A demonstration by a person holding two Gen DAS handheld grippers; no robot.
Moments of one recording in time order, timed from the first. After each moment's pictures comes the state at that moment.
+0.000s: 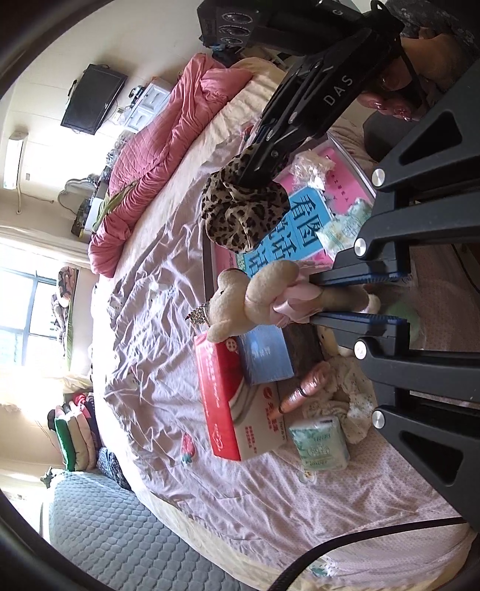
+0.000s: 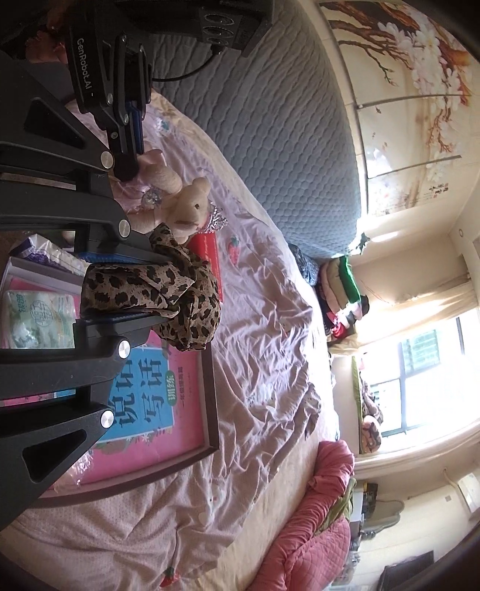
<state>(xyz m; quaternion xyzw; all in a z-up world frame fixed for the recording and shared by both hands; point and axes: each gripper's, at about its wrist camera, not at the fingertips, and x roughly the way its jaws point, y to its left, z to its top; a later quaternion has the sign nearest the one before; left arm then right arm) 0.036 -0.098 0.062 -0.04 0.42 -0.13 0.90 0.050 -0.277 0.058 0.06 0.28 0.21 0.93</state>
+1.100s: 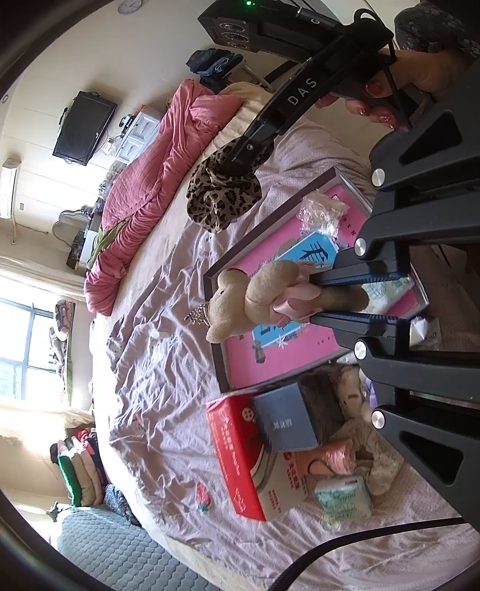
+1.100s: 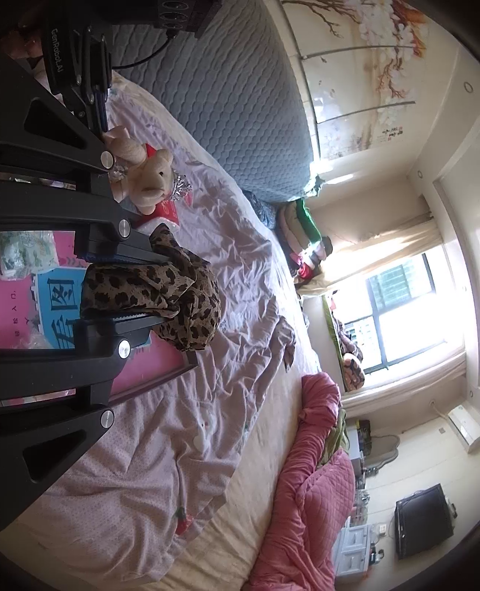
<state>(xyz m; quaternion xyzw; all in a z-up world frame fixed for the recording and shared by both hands) 0.055 -0.153 0.059 -0.04 0.42 -0.19 0.89 0.049 -0.355 0.068 0.11 0.24 0.11 0.96</state>
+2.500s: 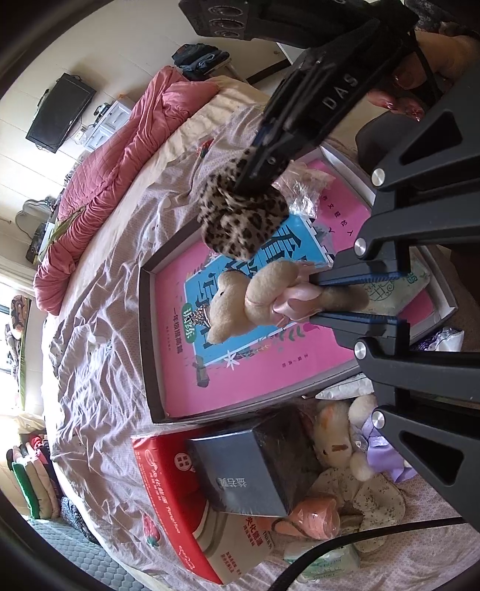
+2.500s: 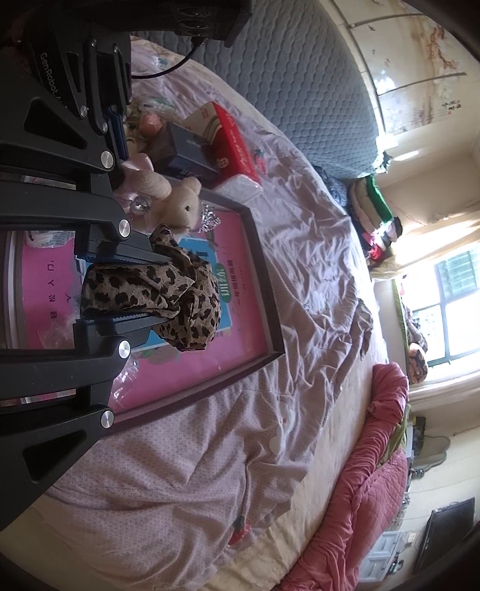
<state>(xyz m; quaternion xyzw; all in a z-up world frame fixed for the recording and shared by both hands) 0.096 -0.175 -0.016 -0.04 0.50 -0.20 0.84 0.087 -0.338 0.000 0.07 0.39 0.09 0.91</state>
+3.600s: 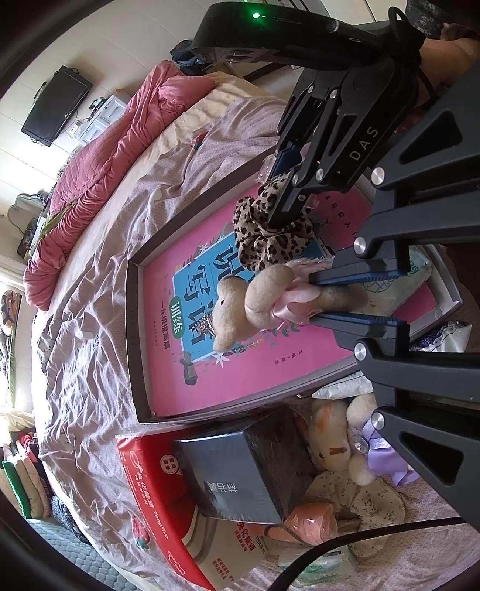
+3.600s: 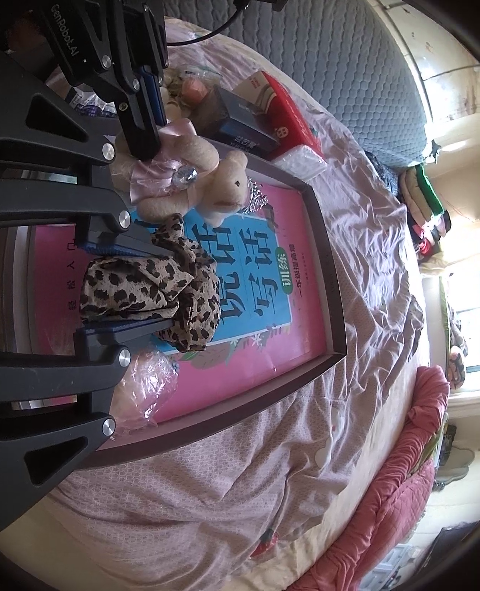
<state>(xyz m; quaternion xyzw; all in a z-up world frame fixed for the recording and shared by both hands) 0.104 -0.175 -0.025 -0.04 0.52 -0.19 0.83 0.105 -0.330 -0.038 0.04 0.47 0.07 0.88</state>
